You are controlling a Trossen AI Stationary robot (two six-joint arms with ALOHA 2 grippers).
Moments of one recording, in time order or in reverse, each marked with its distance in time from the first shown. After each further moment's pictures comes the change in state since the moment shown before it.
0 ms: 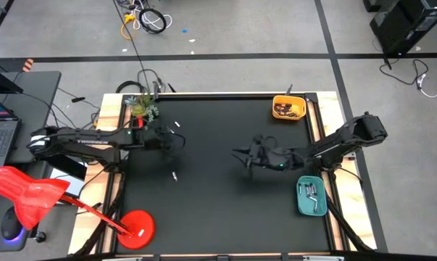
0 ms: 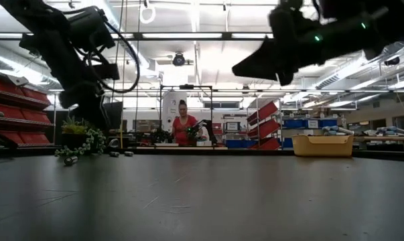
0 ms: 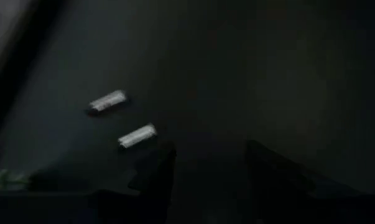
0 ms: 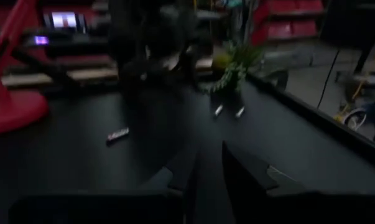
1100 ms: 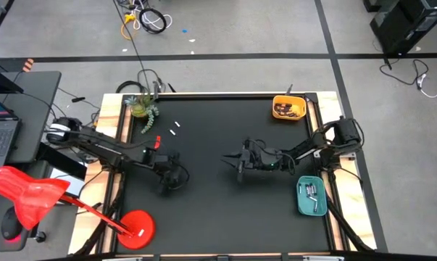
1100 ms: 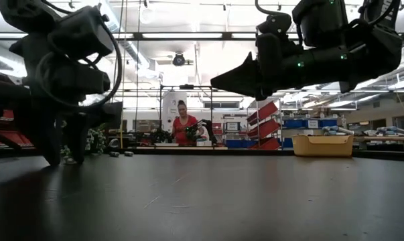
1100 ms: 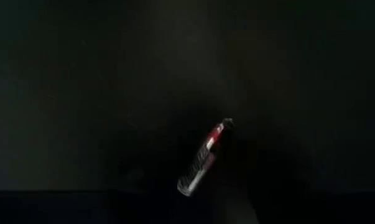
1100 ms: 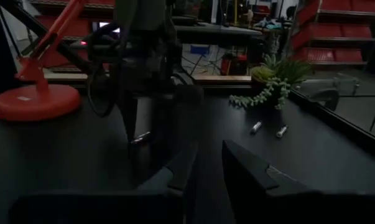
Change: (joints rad) left arm -0.334 0.275 0.012 0.077 0.351 0.238; right arm -0.065 0.294 0.008 0.417 -0.217 -0.127
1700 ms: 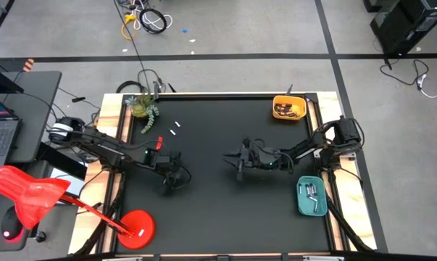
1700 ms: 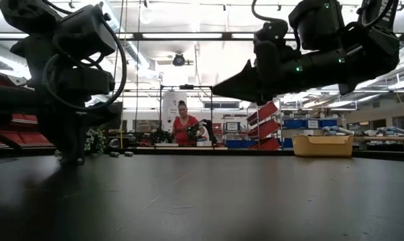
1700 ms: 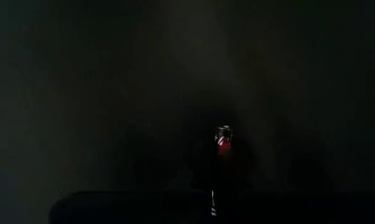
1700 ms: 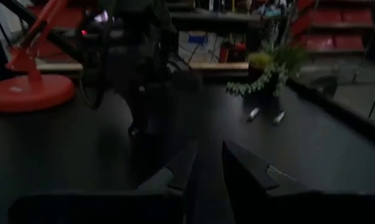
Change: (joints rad) left arm -0.001 0.082 0.002 0.044 -0.060 -0.010; right arm -0.015 0.000 0.000 -0.041 -0.008 0.024
